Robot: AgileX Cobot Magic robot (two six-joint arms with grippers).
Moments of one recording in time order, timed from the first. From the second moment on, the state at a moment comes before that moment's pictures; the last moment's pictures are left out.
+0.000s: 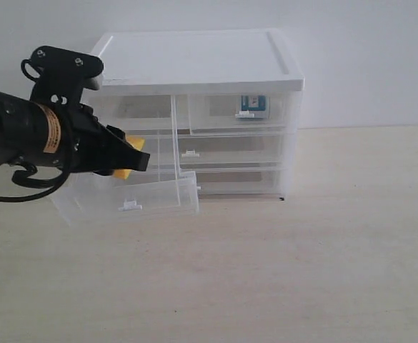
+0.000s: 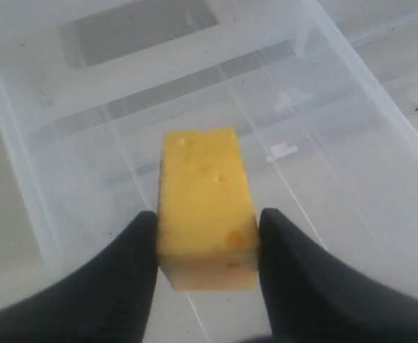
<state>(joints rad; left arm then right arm) -0.54 1.54 -0.95 0.77 0.25 -0.80 0.21 0.00 0.00 -0.24 0.08 0.45</state>
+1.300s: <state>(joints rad) -0.54 1.36 -1.00 0.74 0.33 -0.75 0.21 0.00 0.00 -0.24 0.08 0.45</state>
